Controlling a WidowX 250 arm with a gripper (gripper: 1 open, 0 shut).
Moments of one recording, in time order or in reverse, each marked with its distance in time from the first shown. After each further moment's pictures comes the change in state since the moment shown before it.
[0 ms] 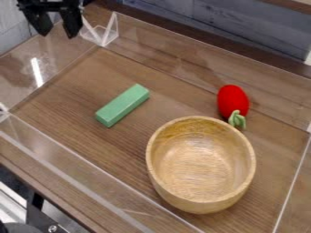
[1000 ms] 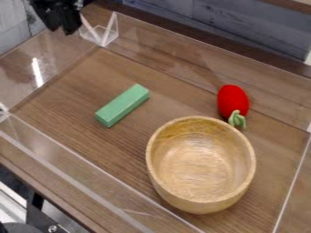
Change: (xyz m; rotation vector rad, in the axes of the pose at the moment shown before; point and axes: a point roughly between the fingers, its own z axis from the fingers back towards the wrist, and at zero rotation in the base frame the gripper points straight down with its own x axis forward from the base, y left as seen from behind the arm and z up) arm 0.006 0.009 -0.002 -0.095 0.043 -0.224
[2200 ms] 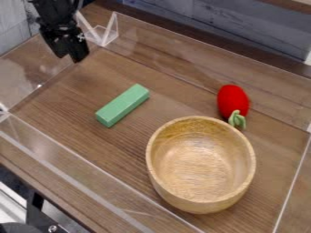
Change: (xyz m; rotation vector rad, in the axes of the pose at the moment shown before) arm 0.010 0.007 -0.060 -0.095 0.033 -0.133
